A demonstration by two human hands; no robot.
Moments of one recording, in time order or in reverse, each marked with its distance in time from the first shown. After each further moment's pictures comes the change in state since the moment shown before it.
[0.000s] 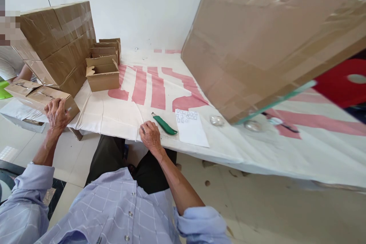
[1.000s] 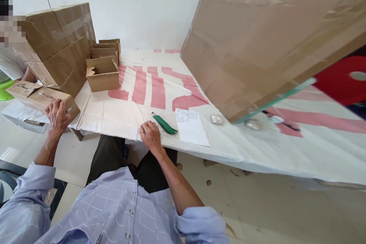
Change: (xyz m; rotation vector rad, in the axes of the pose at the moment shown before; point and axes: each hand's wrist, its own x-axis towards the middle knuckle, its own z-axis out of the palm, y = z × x) left_hand -0.001 0.002 -0.001 -0.013 -0.001 -0.013; right_hand 0.000 -0.003 -0.002 0.025 0.020 0.007
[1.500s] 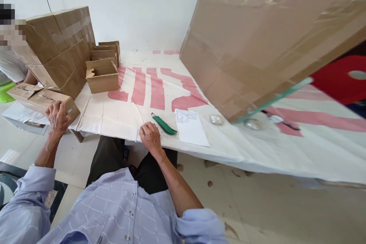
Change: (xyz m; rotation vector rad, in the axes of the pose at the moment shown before) left_hand -0.001 0.001 -0.001 0.002 0.002 -0.014; right_hand -0.002 -0.003 -0.001 0.019 0.012 0.008
